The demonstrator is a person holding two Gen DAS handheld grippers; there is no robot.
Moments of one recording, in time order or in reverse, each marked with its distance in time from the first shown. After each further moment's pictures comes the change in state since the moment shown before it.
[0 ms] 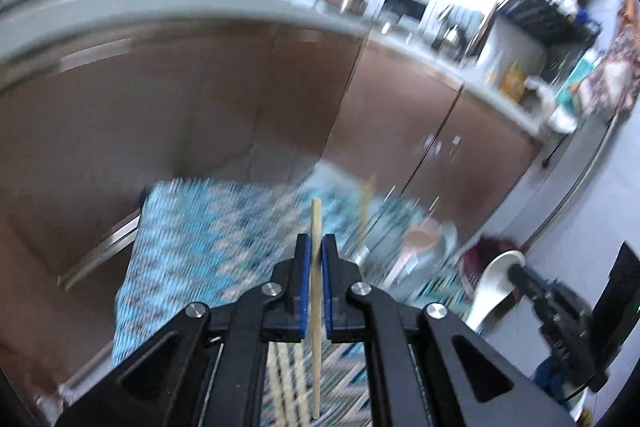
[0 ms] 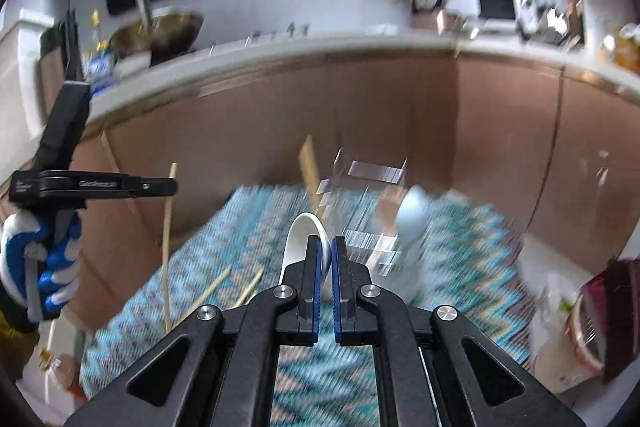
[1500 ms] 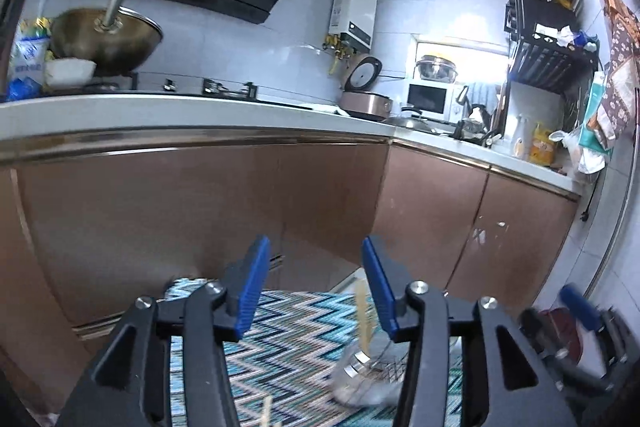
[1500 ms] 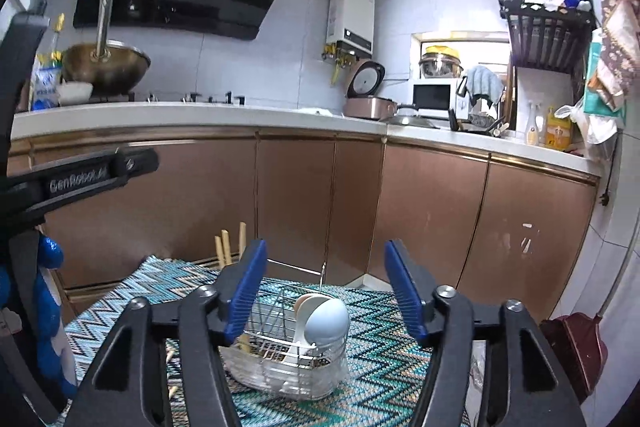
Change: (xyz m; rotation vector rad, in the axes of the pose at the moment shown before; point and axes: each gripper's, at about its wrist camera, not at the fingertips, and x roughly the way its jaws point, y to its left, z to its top) left arm -0.010 -0.051 -0.026 0.057 -0.409 0.233; right arm -0.005 0.022 0.003 -0.079 -0.248 -0.277
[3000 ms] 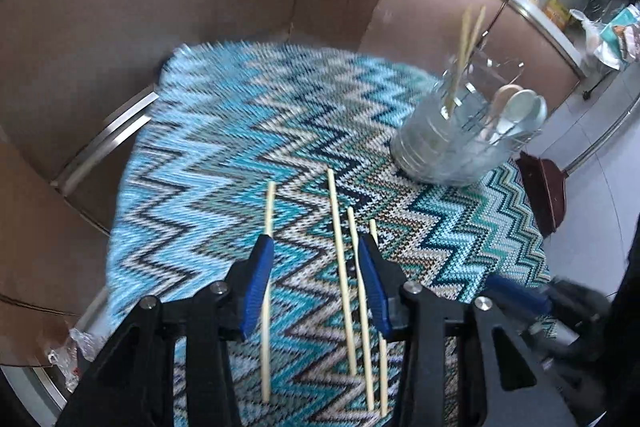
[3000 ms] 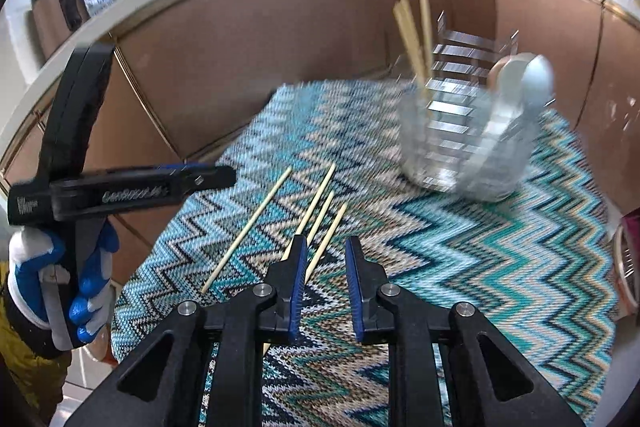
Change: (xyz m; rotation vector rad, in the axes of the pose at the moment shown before) left arm 0.064 0.100 -0.119 -0.032 0.818 -0.153; right arm 0.029 0.106 -0.100 0.084 0.698 0.421
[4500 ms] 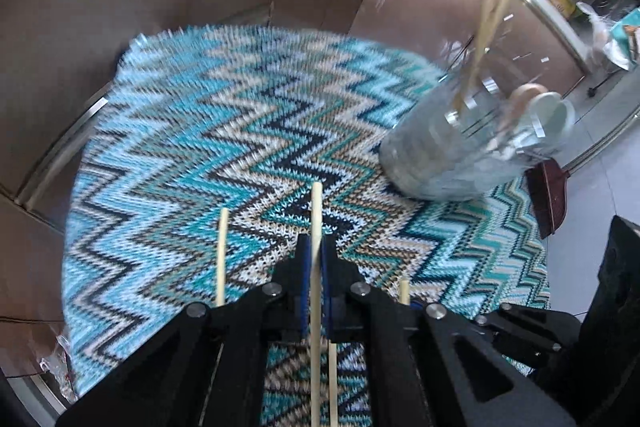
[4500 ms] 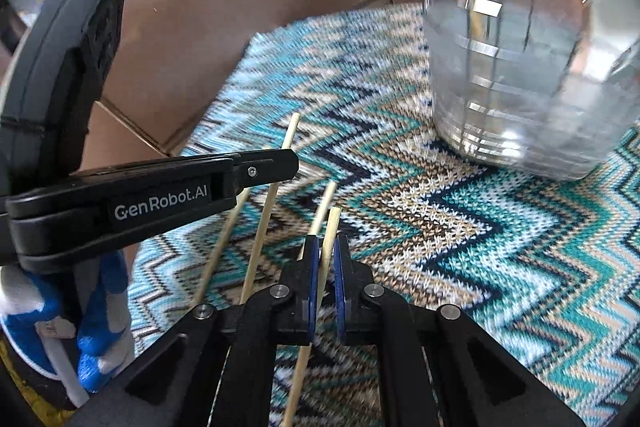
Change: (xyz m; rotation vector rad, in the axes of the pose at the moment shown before) left arm 0.037 -0.021 0.023 0.012 0.016 -0.017; right arm 0.066 -0.019 0.026 0.108 0.107 0.086
